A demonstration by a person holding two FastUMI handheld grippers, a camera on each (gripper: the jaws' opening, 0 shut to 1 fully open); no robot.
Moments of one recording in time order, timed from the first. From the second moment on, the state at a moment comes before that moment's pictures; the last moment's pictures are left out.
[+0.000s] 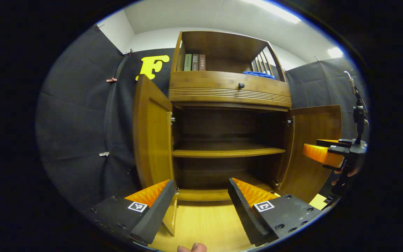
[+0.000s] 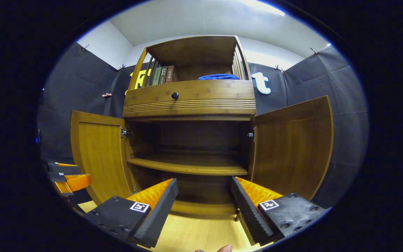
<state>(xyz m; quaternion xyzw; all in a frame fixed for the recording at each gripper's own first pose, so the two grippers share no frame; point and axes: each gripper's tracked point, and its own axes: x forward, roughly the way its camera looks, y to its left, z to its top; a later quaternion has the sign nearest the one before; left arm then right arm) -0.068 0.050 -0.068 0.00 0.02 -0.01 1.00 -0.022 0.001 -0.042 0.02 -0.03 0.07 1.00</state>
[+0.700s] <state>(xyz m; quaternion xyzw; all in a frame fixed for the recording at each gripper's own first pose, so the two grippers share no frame) -0.036 0.007 -0.063 0.00 0.01 -0.05 1.00 -0.028 0.001 -0.042 0.02 -0.03 0.06 1.00</state>
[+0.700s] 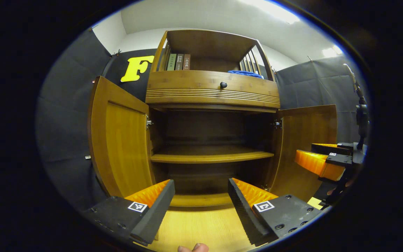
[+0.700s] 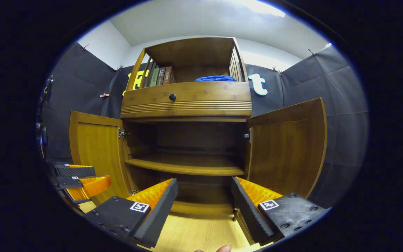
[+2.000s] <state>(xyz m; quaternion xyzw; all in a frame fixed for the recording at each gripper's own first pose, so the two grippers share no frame) -0.036 0.009 -0.065 0.00 0.02 -0.05 1.00 -0.026 -0.002 -0.043 0.02 -0.03 0.06 1.00</state>
